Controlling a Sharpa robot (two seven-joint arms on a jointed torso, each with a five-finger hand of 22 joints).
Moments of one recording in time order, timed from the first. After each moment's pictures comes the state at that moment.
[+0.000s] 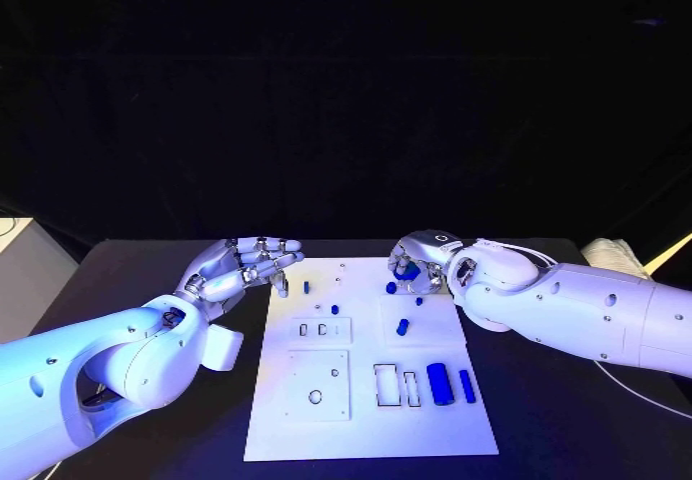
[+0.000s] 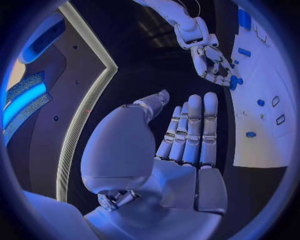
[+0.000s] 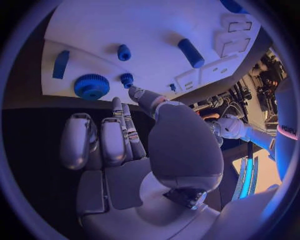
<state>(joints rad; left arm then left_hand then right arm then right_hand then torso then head) 1.19 -0.99 0.00 1.76 -0.11 -0.29 0.43 1.35 -0.20 0.54 0.03 0.05 0.86 0.21 0.24 0.17 1.05 0.14 0.10 0.07 1.00 0.07 0.97 0.58 0.17 0.89 0.17 0.99 0.67 1.34 -0.72 -0.17 1.34 -1.57 -0.32 -0.14 1.26 -0.24 0.58 -0.03 0.14 0.99 0.15 0.16 0.32 1.15 0.09 0.07 0.10 1.47 0.00 1.29 1.10 0.08 1.44 0.10 1.28 1.18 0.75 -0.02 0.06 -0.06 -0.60</state>
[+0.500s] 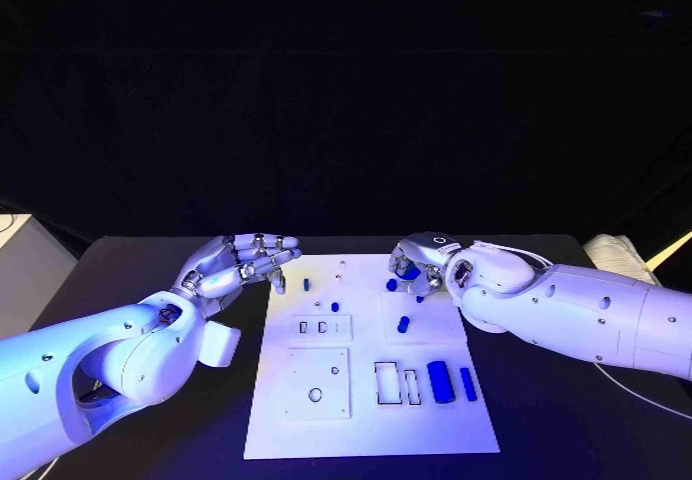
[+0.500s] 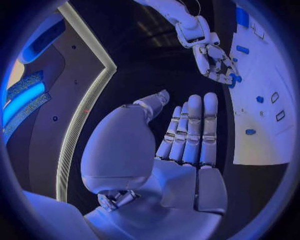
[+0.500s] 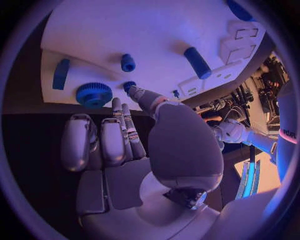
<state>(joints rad) 1.19 -1.00 0.00 1.76 -0.11 -0.29 0.43 1.35 -0.19 0.54 0.03 0.05 0.86 0.21 0.24 0.17 1.05 0.15 0.10 0.07 1.00 0.07 0.98 0.58 0.17 0.89 0.17 1.00 0.67 1.33 -0.70 -0.17 1.33 -1.59 -0.31 -0.17 1.26 -0.24 0.57 -0.02 0.15 0.98 0.15 0.16 0.32 1.14 0.09 0.07 0.10 1.46 0.00 1.30 1.11 0.08 1.44 0.10 1.30 1.20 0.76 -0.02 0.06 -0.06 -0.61</state>
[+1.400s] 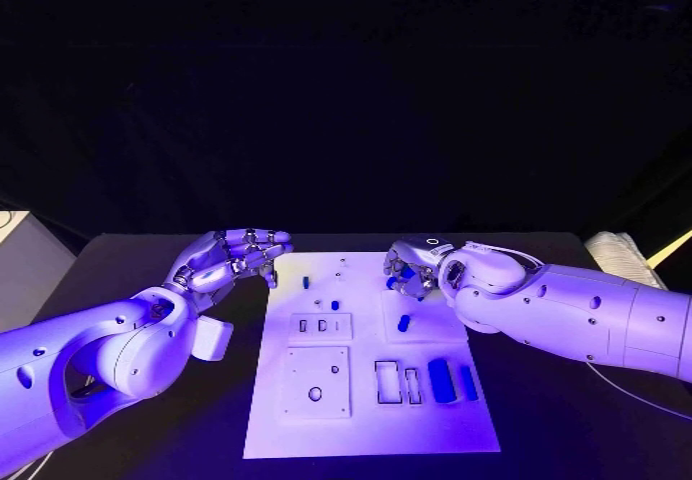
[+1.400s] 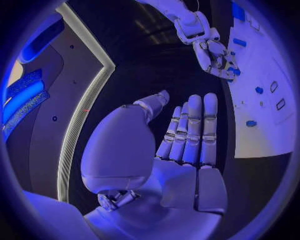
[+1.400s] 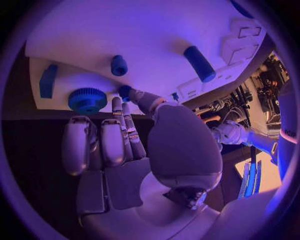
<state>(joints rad) 1.20 -1.02 0.00 1.74 -0.11 -0.29 0.43 1.35 -0.19 0.54 0.03 0.05 0.85 0.21 0.24 0.16 1.05 0.15 0.10 0.07 1.00 0.07 0.98 0.58 0.17 0.88 0.18 1.01 0.68 1.33 -0.67 -0.17 1.32 -1.59 -0.30 -0.18 1.27 -0.24 0.58 -0.01 0.15 1.00 0.16 0.16 0.34 1.15 0.09 0.08 0.11 1.47 0.00 1.33 1.13 0.08 1.45 0.11 1.33 1.25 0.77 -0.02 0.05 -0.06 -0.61</state>
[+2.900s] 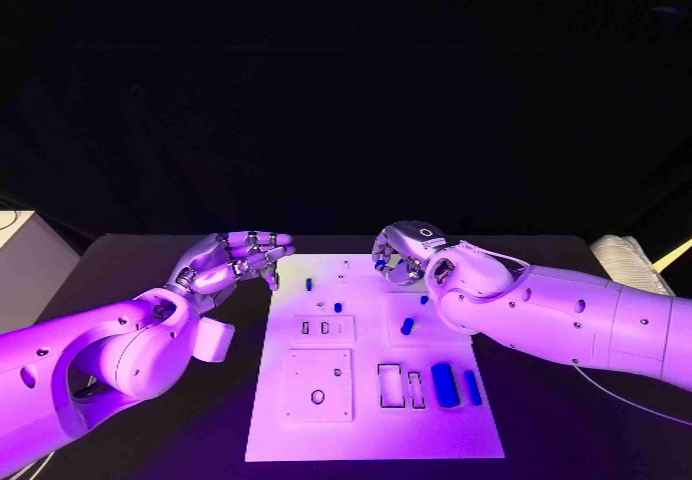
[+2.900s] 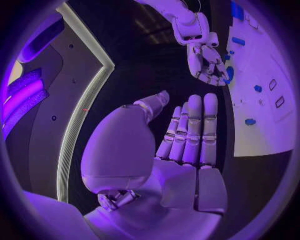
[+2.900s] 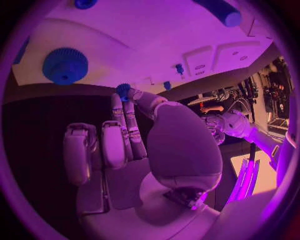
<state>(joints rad) 1.21 -1.02 0.00 1.74 -0.10 -0.28 0.43 1.34 -0.19 0.54 0.03 0.05 0.85 0.21 0.24 0.16 1.05 0.15 0.10 0.07 1.00 0.07 0.98 0.58 0.17 0.88 0.18 1.01 0.68 1.33 -0.61 -0.16 1.32 -1.61 -0.50 -0.26 1.31 -0.18 0.63 -0.04 0.13 1.10 0.12 0.24 0.43 1.25 0.07 0.13 0.15 1.47 -0.03 1.36 1.13 0.04 1.46 0.08 1.46 1.31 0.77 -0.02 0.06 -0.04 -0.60</state>
